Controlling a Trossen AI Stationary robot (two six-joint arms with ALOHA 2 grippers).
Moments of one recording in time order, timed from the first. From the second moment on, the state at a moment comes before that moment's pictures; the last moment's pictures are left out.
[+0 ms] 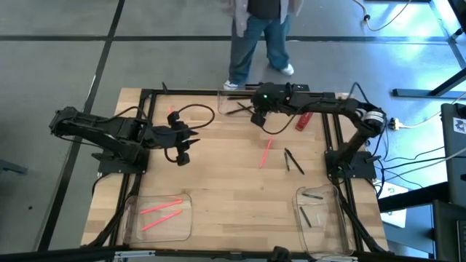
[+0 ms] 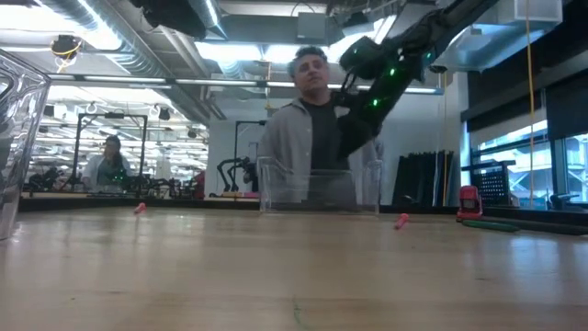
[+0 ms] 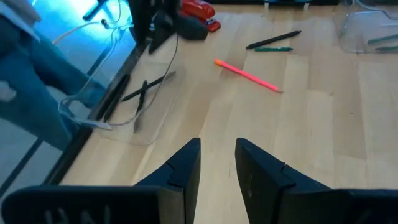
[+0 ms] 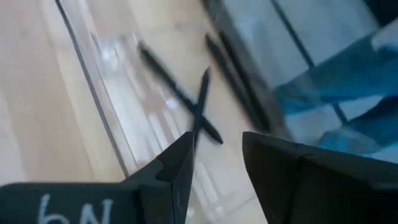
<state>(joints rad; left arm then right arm) -0.18 1.01 1.00 -0.69 -0.51 -0.21 -0.48 1.69 1.12 -0.24 0.19 -0.22</state>
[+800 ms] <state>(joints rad) 0.23 1.01 1.00 -1.11 -0.42 -0.84 -0.02 1.38 1.12 -0.48 0.19 -0.19</state>
